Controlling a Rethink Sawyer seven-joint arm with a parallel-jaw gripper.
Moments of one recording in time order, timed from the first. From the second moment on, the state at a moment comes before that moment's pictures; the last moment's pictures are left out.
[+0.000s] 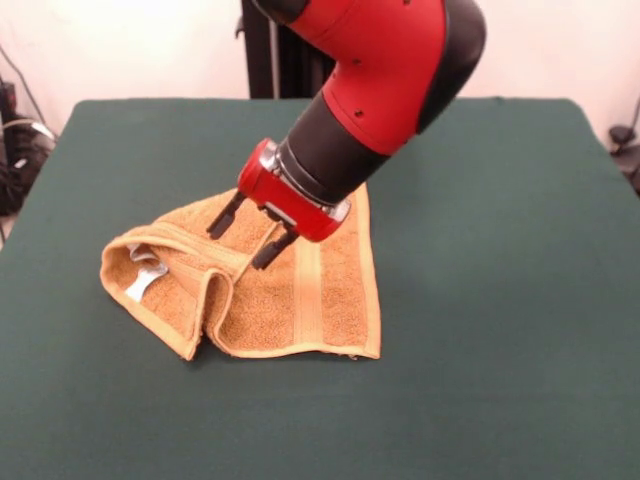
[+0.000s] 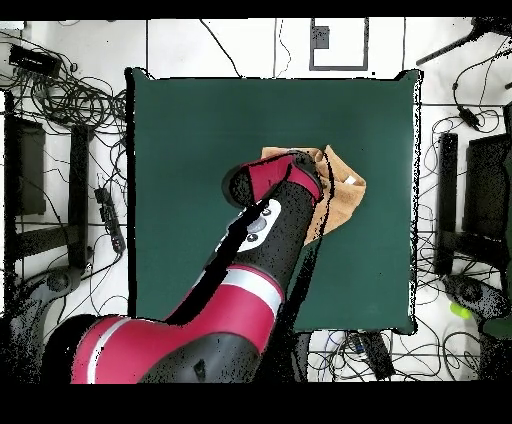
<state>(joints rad) 0.16 -0.11 -0.54 1.10 -0.22 0.64 2.17</state>
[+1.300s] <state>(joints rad) 0.20 -0.01 -0.59 1.06 -0.22 0.65 2.17</state>
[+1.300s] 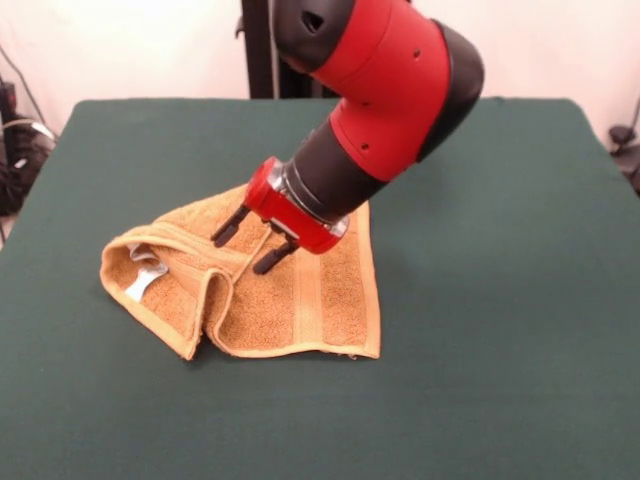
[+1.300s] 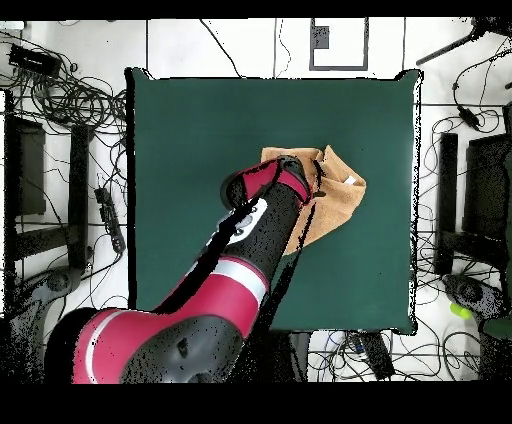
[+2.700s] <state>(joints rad) 0.25 0.07 -0.68 1.00 -0.22 0.70 2.17</state>
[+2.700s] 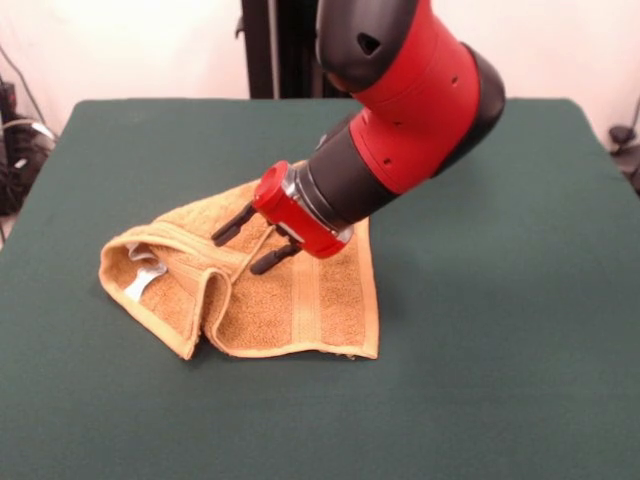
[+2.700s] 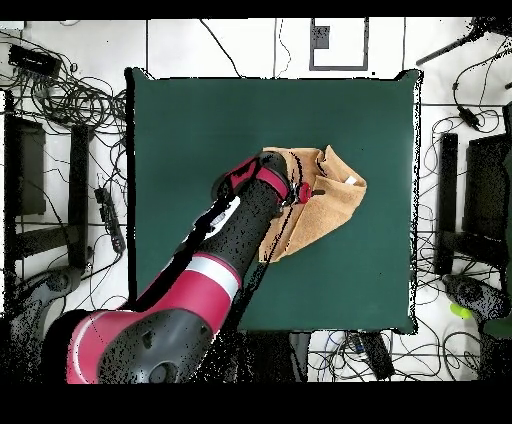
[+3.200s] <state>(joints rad) 0.27 0.10 -0.71 0.99 -0.22 0.70 2.17</state>
